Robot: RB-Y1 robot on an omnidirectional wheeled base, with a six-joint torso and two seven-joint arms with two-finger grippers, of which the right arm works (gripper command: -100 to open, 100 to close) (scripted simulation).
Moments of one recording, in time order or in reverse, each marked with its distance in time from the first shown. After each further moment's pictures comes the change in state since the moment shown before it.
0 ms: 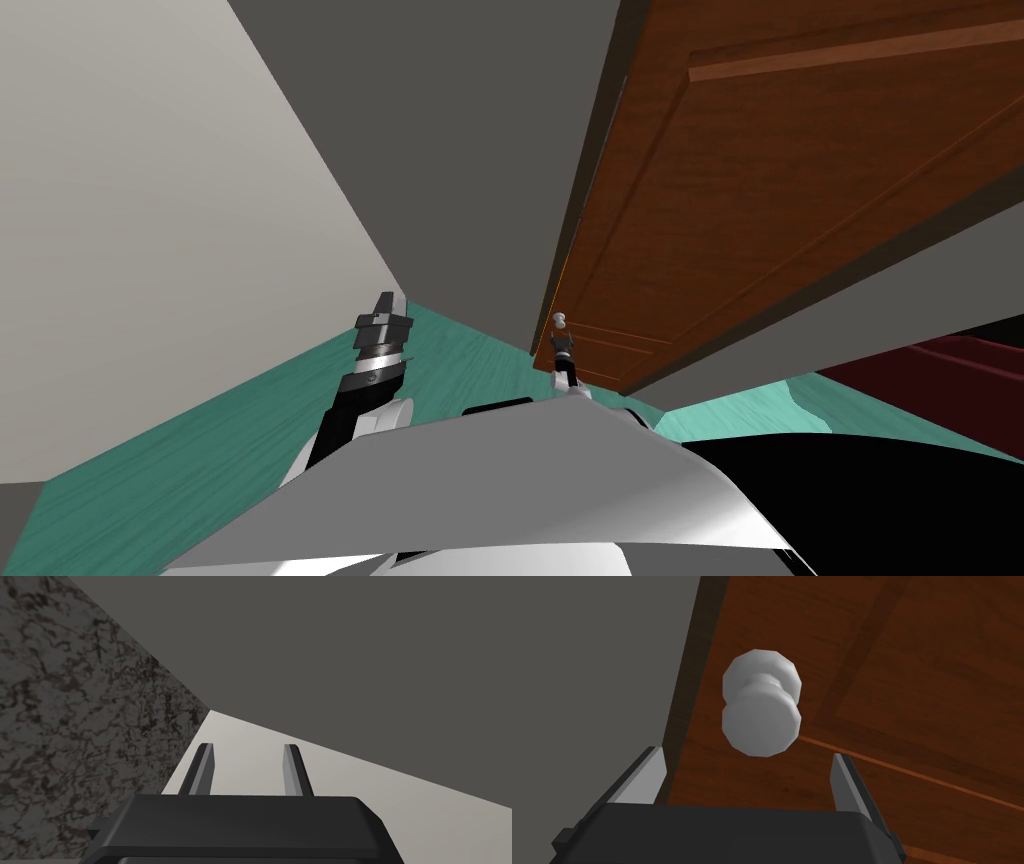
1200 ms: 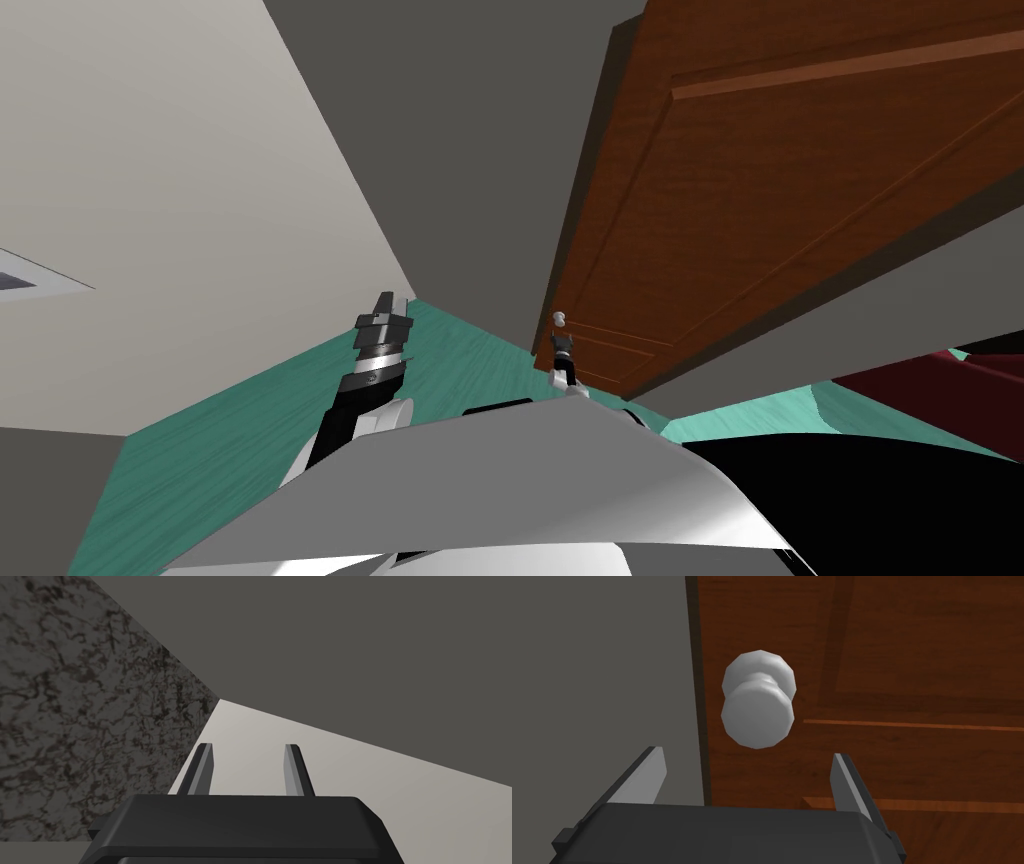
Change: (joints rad) arm 0.003 0.013 0.009 -0.031 -0.077 0.026 -0.241
